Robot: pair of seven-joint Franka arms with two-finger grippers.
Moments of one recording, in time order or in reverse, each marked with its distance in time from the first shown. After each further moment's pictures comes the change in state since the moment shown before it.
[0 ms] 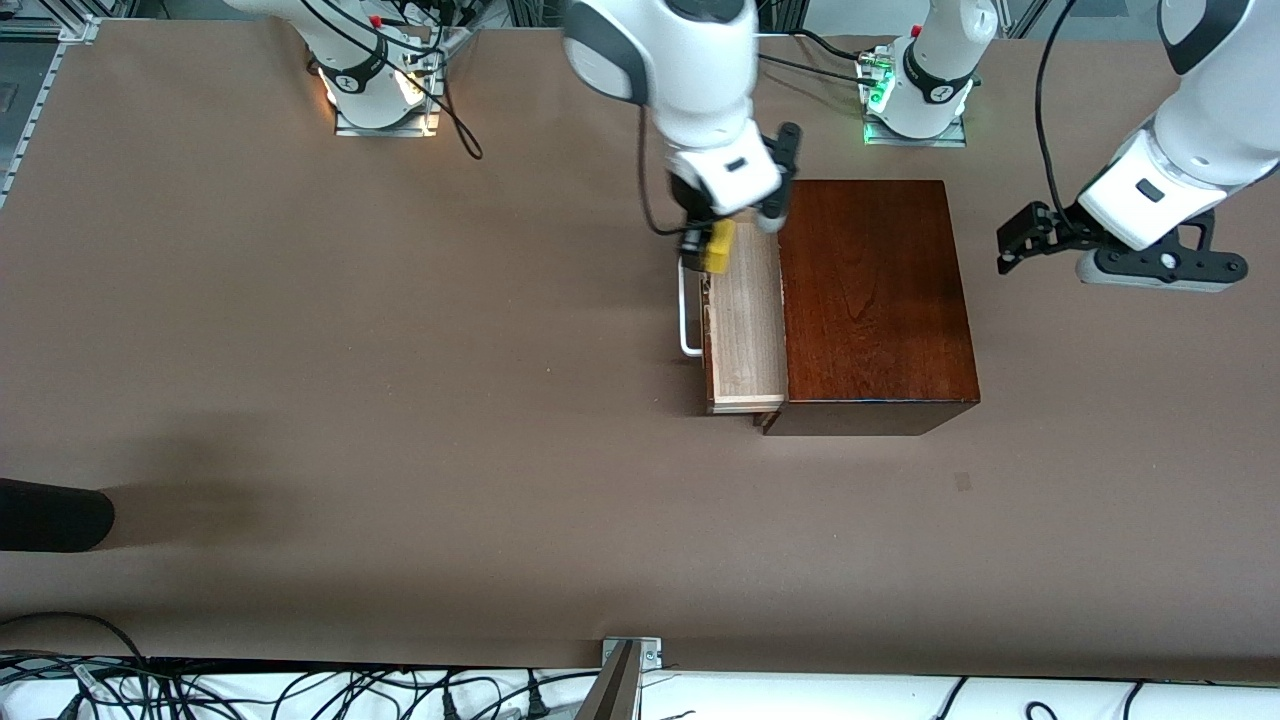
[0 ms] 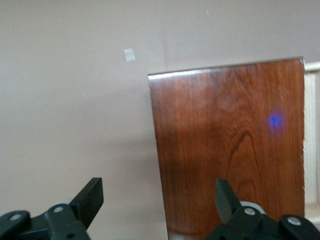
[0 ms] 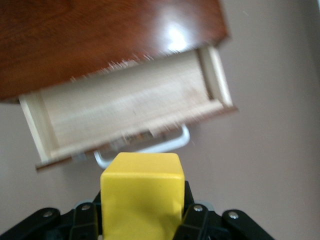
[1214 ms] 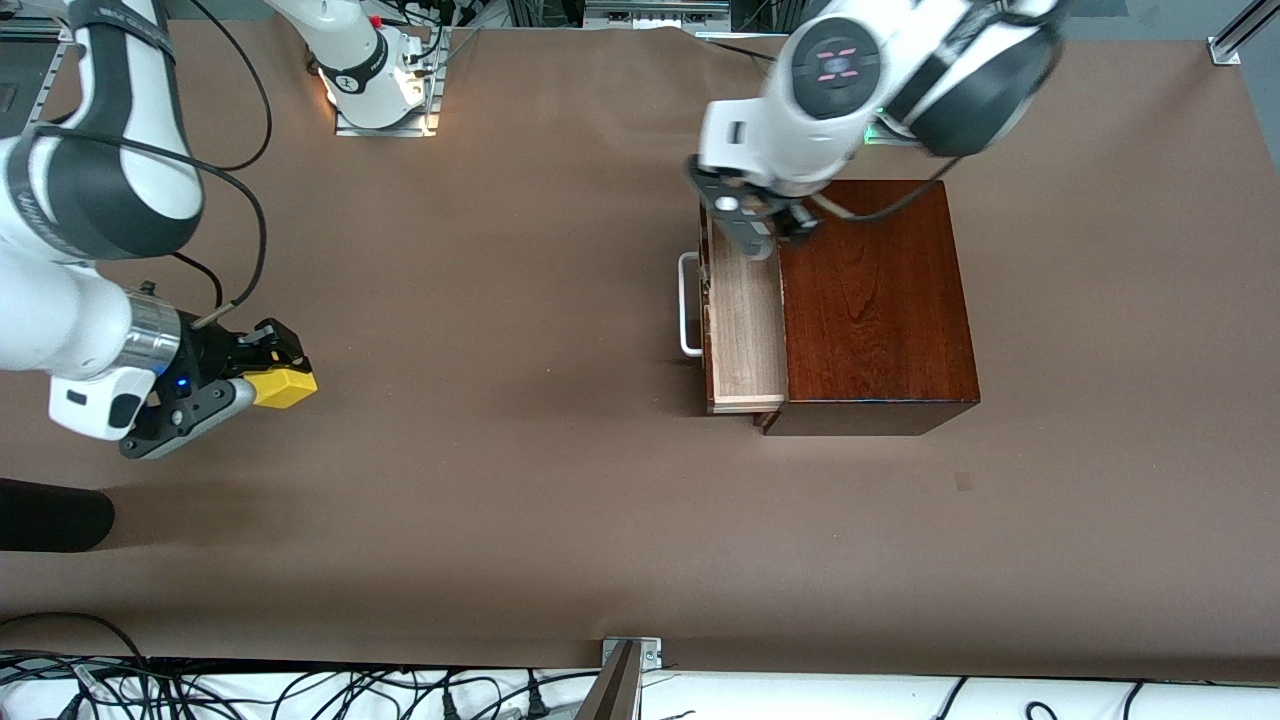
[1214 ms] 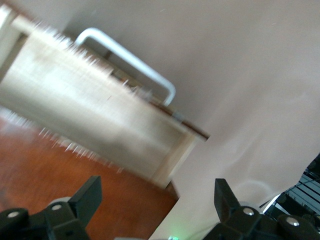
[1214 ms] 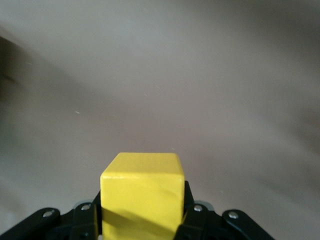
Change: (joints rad) left arm -0.233 0.356 -0.352 0.254 -0.073 -0.100 0.292; right arm -0.728 -0.252 -0.050 -0.498 0.188 0.033 0.010
